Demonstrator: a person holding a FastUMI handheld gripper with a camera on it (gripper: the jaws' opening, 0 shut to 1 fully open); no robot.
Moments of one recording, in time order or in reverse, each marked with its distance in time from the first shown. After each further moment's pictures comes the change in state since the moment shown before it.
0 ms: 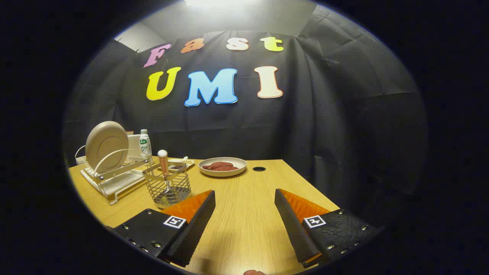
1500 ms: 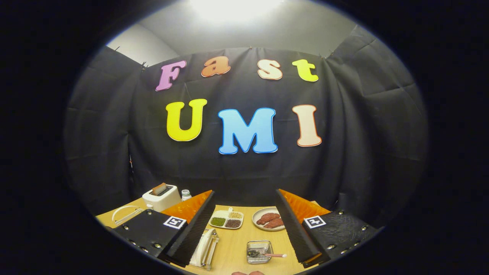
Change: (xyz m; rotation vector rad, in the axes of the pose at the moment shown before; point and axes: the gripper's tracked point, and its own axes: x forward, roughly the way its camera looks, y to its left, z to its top) arm -0.031 0.226 0.276 0.005 -0.039 0.097
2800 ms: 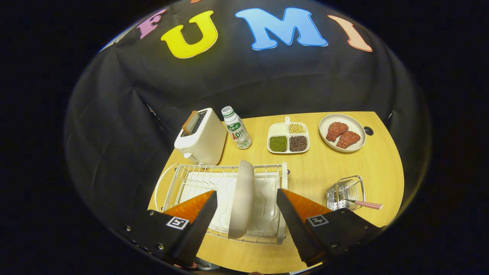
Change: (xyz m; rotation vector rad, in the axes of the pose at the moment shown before) arm 0.054 0.160 -0.152 0.193 0.840 0.222
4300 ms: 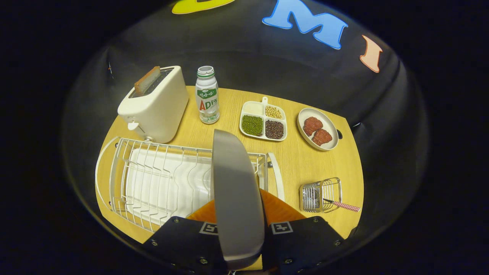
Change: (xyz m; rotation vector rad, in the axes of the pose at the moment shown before) arm 0.057 -0.007 -0.011 -0.161 0.179 -0.439
